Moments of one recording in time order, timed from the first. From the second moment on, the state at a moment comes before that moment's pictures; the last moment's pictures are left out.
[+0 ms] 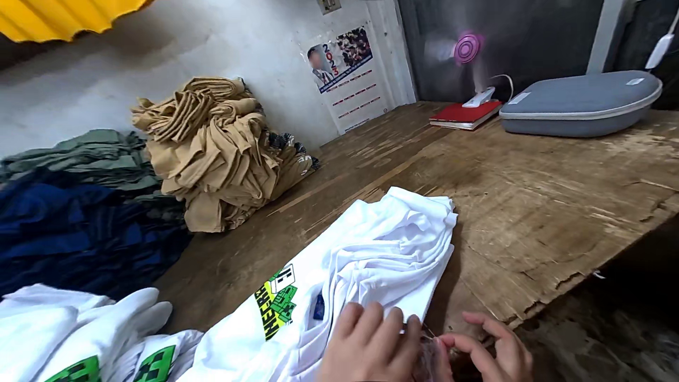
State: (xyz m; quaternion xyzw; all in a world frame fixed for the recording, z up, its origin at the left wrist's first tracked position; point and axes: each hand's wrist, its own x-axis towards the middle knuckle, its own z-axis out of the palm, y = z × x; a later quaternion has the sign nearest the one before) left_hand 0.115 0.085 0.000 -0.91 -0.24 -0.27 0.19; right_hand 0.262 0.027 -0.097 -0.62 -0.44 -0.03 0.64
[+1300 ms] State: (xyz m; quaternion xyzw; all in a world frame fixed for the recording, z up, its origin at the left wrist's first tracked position) left_hand 0.102 0.108 -0.022 -0.90 -0.31 -0.31 -0.03; right_hand 0.271 0.016 -0.091 -0.58 -0.53 -0.05 0.62
